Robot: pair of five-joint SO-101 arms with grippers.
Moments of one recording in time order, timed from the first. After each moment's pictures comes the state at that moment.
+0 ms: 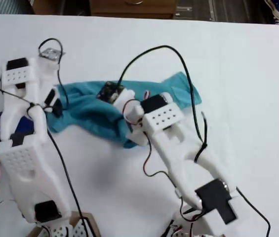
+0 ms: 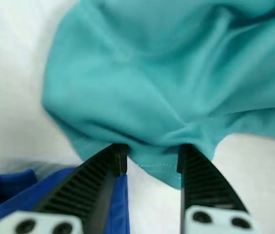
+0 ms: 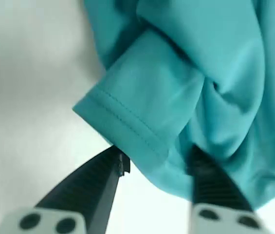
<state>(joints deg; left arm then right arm) -22.1 34.5 -21.3 85.4 -31.3 -32.5 -3.6 20.5 72.4 32.7</state>
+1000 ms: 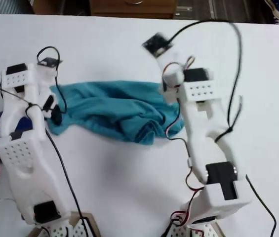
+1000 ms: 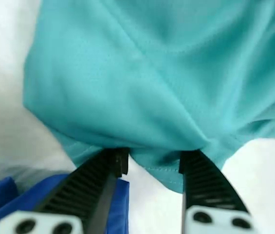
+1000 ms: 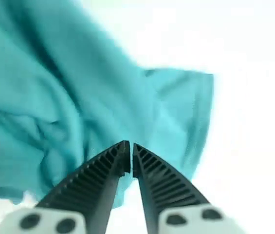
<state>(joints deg) -24.7 44.9 -23.9 85.9 -31.3 -11.2 5.8 0.8 65.5 32.7</state>
